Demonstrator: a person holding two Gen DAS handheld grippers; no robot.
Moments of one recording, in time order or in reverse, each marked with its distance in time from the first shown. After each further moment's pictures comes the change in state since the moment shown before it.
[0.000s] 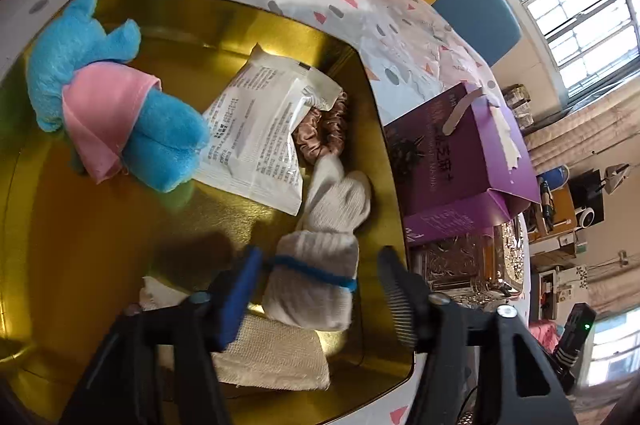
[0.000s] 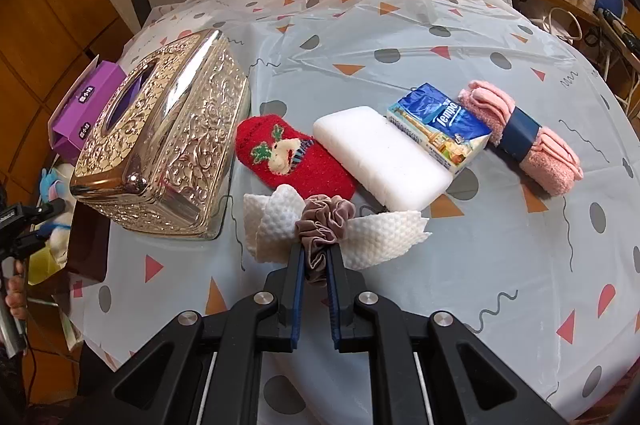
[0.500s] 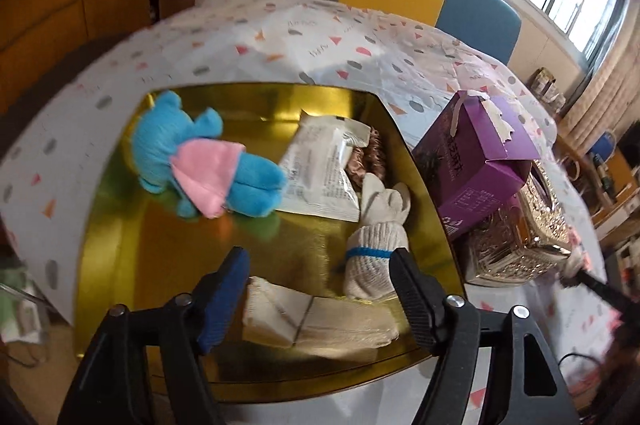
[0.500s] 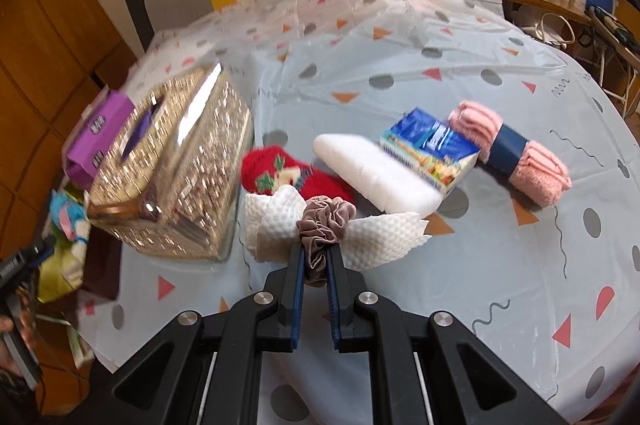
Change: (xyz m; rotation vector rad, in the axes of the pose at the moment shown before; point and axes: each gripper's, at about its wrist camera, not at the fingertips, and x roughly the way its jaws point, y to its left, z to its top) left arm -0.059 -0.002 -0.036 0.221 -0.227 0.277; right arm -0.024 -0.006 0.002 0.045 -0.121 0.031
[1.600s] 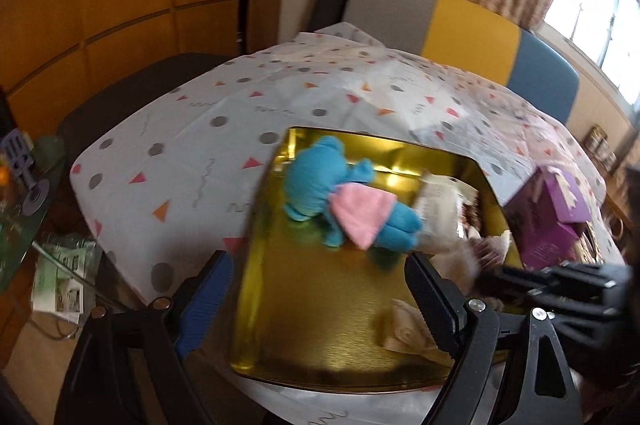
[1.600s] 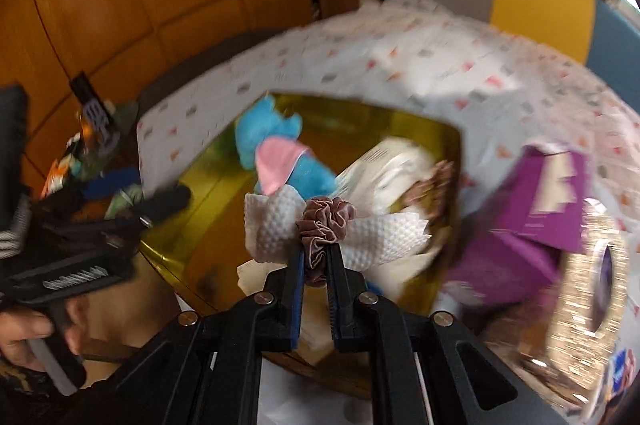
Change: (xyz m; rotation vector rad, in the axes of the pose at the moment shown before) left arm -0.050 0.088 -0.003 -0.161 -0.151 0.205; right arm 0.078 0.355 -0.029 -0.712 0.163 0.323
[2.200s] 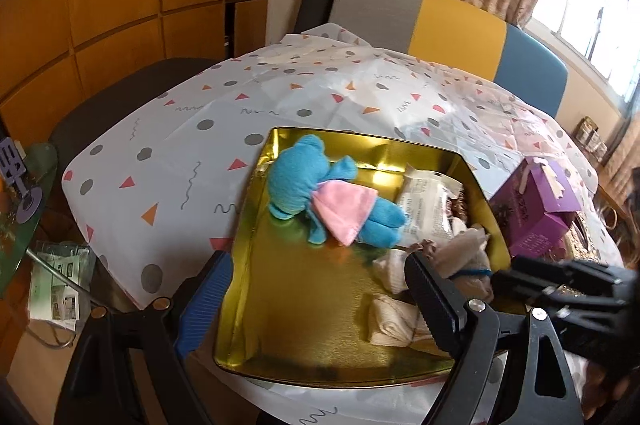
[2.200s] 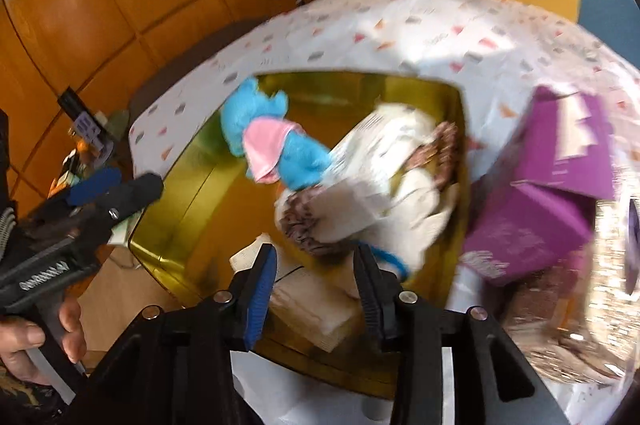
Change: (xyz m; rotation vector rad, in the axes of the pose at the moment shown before) left arm -0.005 -0.017 -0.004 0.053 -0.005 -0.043; right arm -0.017 -0.021 -0.019 0.117 -0.046 -0.010
